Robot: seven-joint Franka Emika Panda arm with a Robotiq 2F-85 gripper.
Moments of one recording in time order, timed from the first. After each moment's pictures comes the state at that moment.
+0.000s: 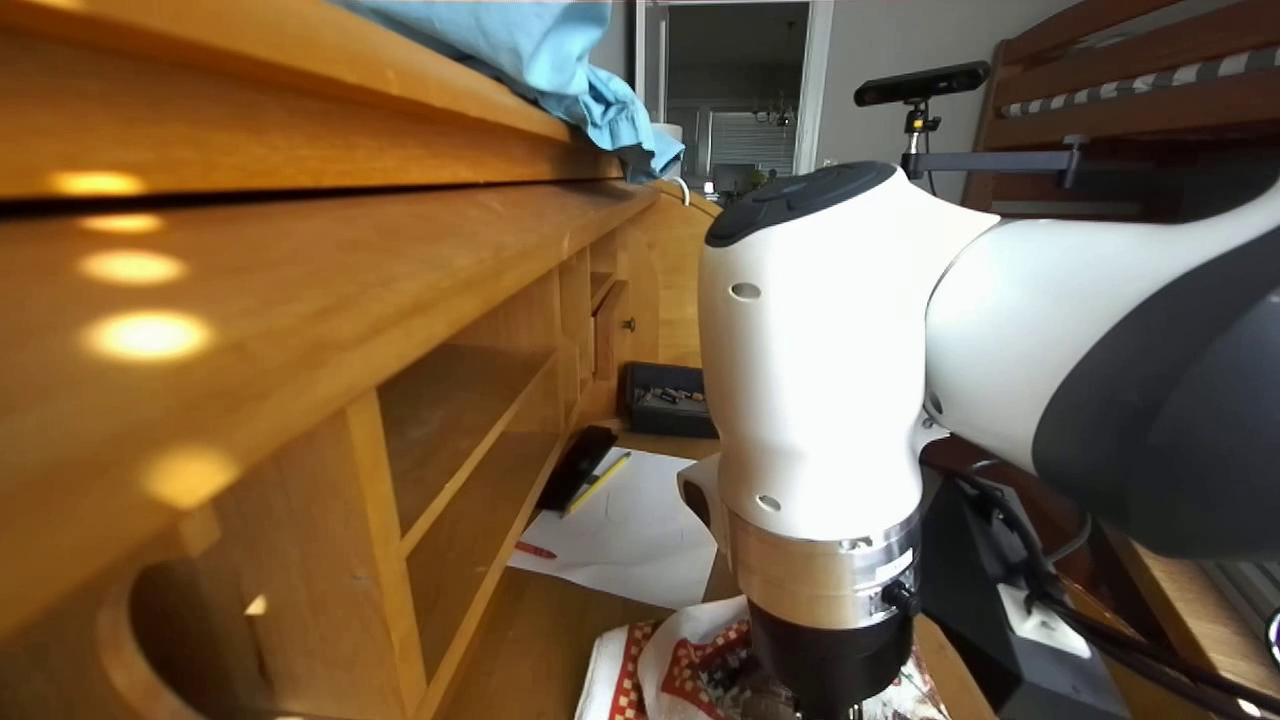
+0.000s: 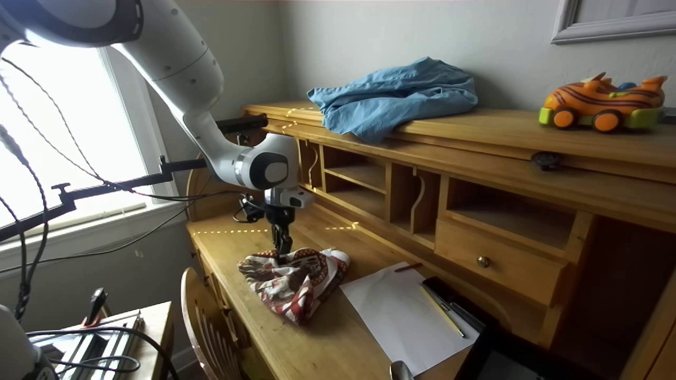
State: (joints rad) arm 0.40 0.45 0.19 -2.16 -0.14 2.45 0.60
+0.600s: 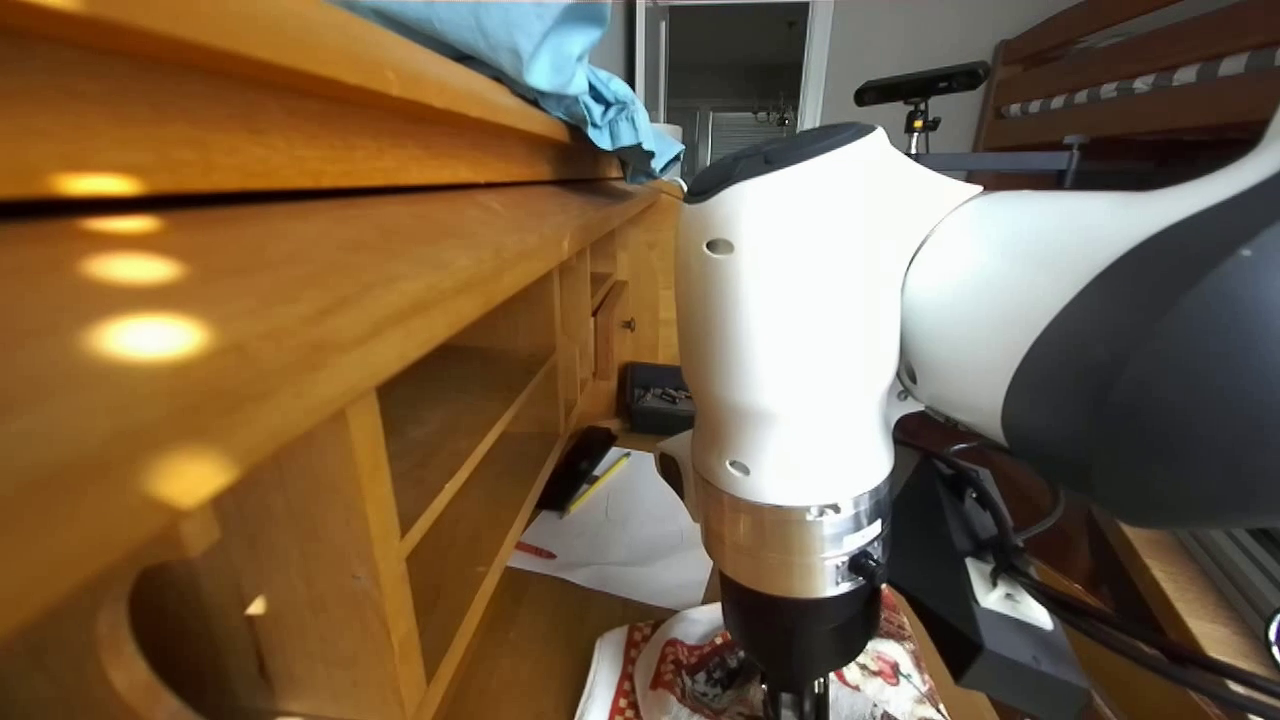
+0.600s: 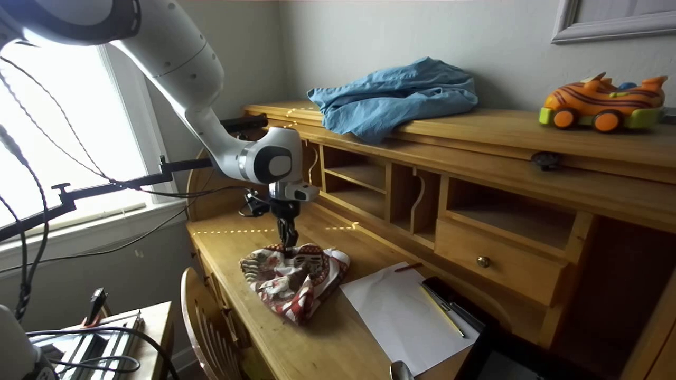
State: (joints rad) arm 0.42 0.44 0.16 -2.13 -0.14 2.44 0.60
